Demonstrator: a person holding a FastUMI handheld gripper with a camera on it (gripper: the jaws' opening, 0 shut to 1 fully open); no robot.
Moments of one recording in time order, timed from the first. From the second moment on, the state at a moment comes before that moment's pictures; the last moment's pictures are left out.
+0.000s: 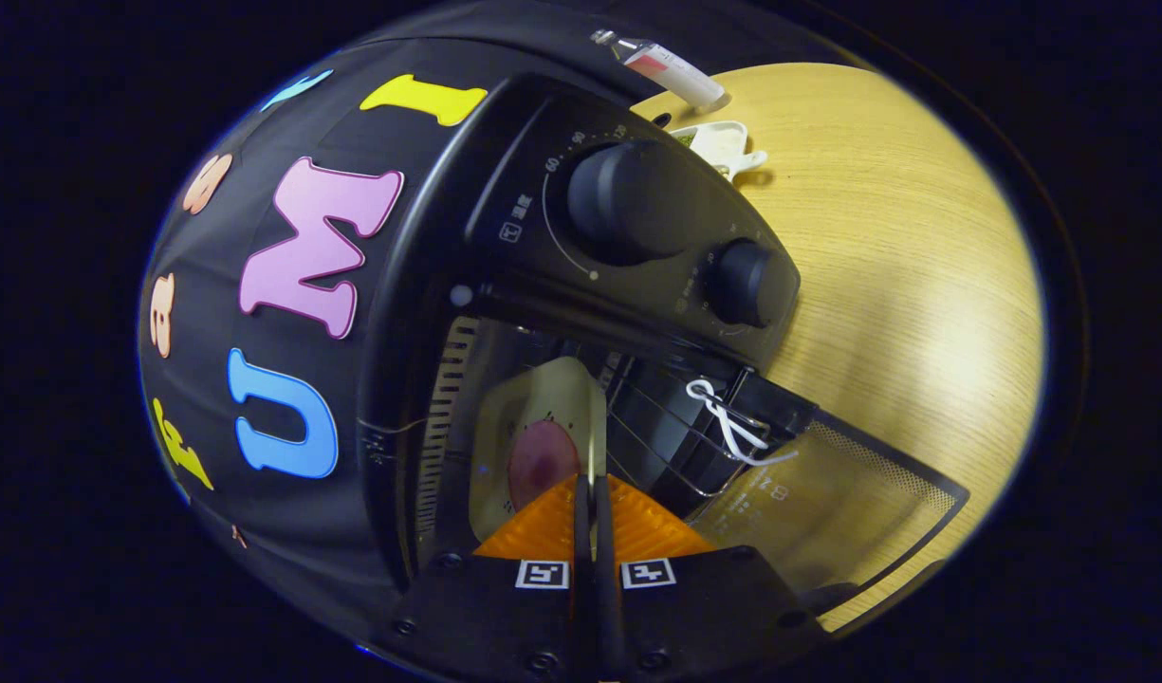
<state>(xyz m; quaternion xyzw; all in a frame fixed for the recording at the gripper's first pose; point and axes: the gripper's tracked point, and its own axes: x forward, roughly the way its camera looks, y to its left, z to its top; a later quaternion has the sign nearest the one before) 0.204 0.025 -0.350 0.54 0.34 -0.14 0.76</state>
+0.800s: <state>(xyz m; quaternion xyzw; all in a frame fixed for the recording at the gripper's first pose) 0.144 0.025 -0.310 0.46 0.36 -0.14 0.80</state>
